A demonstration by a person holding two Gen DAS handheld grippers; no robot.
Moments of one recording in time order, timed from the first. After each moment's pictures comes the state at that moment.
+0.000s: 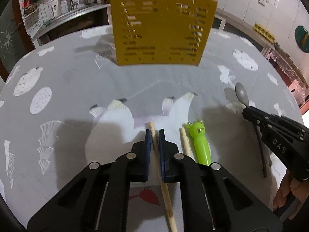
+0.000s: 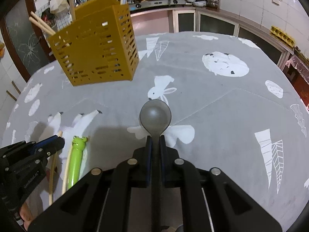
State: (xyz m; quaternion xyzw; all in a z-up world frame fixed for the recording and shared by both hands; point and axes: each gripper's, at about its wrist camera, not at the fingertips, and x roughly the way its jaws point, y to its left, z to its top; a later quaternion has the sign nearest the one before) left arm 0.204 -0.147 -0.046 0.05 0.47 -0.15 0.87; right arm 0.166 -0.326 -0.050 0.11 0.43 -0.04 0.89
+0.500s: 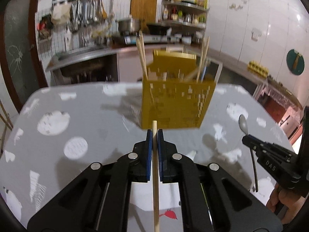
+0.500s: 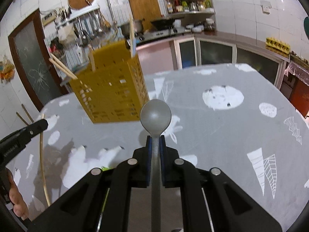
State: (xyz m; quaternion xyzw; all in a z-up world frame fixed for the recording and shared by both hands) left arm 0.194 -0.099 0.046 0.01 0.31 -0.15 0.94; right arm 0.149 -0.325 0.000 0.14 0.31 -0.04 0.94
